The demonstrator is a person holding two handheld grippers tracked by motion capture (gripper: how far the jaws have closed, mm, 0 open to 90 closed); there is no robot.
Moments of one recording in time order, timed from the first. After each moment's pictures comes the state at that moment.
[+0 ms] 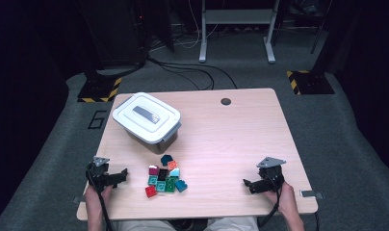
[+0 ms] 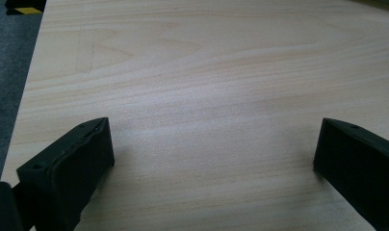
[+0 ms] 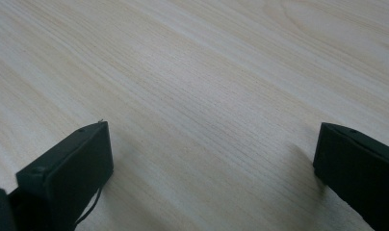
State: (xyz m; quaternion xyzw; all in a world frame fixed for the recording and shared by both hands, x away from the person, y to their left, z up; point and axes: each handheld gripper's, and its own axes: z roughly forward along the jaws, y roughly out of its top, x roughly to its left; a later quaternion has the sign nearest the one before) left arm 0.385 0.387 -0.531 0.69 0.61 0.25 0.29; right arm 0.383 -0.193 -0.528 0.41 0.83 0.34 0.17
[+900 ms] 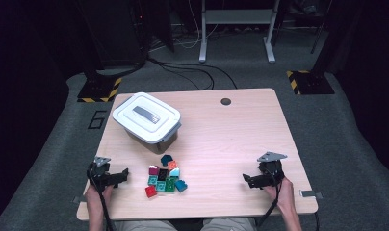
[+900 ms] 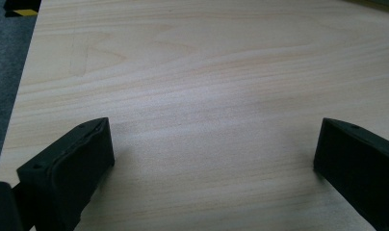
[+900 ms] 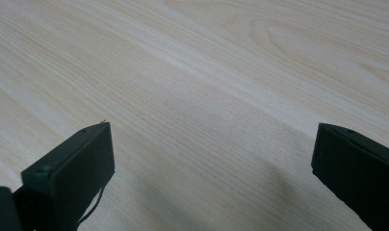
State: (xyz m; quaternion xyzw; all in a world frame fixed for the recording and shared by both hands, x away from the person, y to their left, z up) left arm 0.387 0.384 -0.532 0.70 0.60 0.26 0.30; right arm 0.390 -0.189 -0.511 0.44 0.82 0.35 0.16
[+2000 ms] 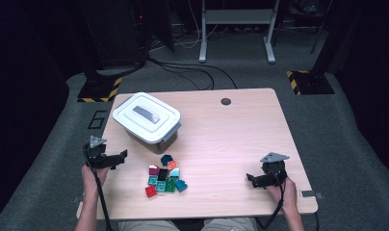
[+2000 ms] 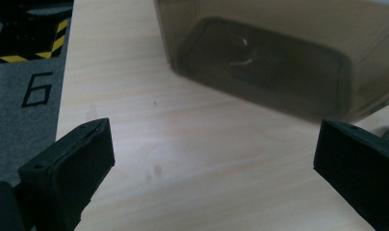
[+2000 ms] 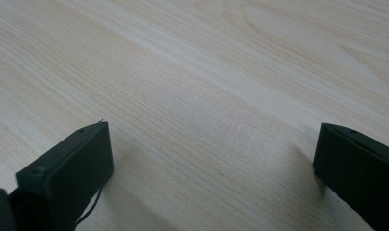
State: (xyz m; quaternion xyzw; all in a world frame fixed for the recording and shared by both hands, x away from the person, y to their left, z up) left arm 0.418 0.380 -0.463 0.69 0.57 0.27 0.36; right arm 0.398 -0.205 -0.529 0.43 0.82 0.34 0.18
